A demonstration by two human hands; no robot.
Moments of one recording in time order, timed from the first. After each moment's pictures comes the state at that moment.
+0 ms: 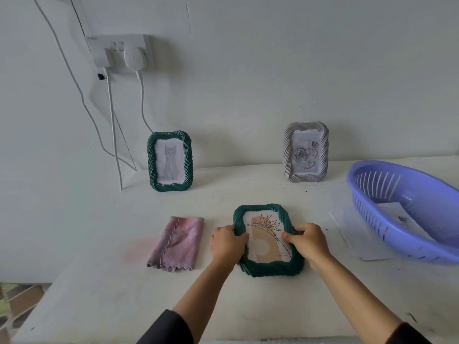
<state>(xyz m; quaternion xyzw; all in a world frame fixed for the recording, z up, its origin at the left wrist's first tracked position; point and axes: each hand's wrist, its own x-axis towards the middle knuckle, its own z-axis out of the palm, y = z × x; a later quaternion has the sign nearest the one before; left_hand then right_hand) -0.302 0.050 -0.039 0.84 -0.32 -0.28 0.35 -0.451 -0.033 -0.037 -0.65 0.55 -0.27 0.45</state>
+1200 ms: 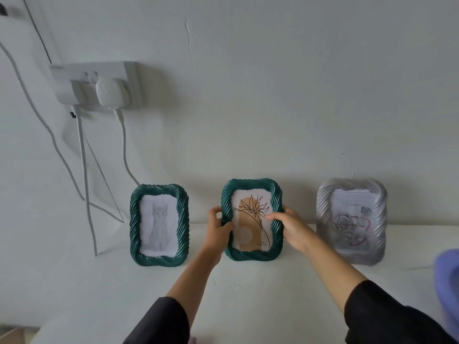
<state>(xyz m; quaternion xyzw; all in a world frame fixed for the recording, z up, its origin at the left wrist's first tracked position) -0.141 -0.140 -0.007 0.65 -0.28 -0.33 0.62 -0.274 -0.261 -0.002 -0.57 0.34 -0.26 0.70</state>
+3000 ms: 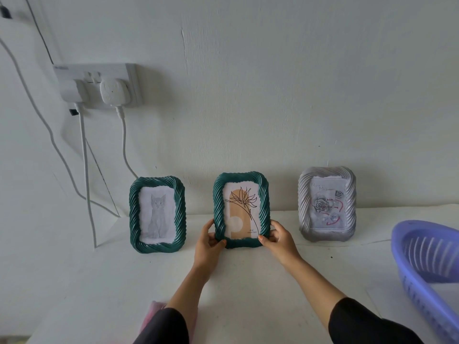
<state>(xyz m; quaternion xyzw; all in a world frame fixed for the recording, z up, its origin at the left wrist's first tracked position) -0.153 -0.089 -0.060 0.67 -0.32 -0.30 0.60 -0.310 -0.195 -0.055 -0.69 0.41 -0.30 0.51</state>
